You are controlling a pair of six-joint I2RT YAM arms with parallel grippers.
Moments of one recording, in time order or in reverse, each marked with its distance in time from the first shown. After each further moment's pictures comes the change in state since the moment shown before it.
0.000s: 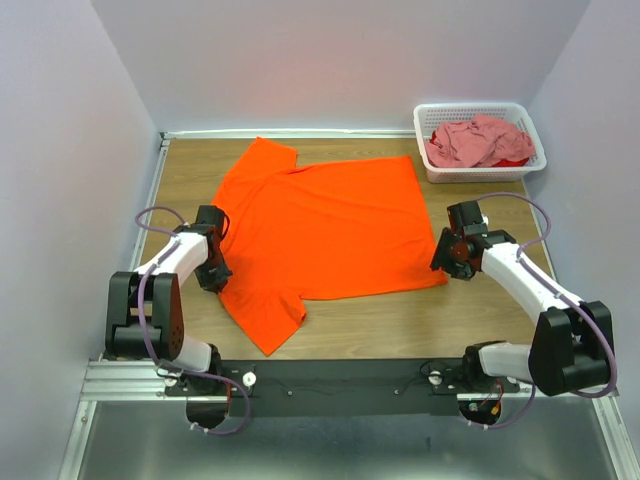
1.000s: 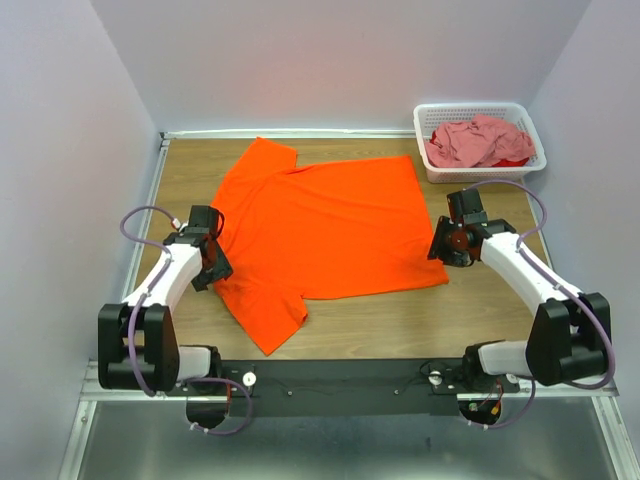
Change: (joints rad) left arm 0.000 -0.187 -0.026 0.024 -0.027 -0.070; right arm 0.000 0.051 0.090 0.011 -0.071 -0.041
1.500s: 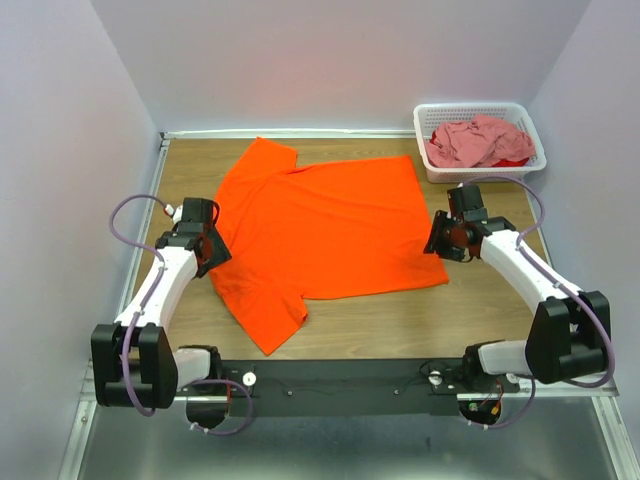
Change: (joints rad) left arm 0.000 -0.065 0.059 0.039 -0.023 0.019; right arm 0.000 0.010 0.024 0.045 -0.039 -0.027
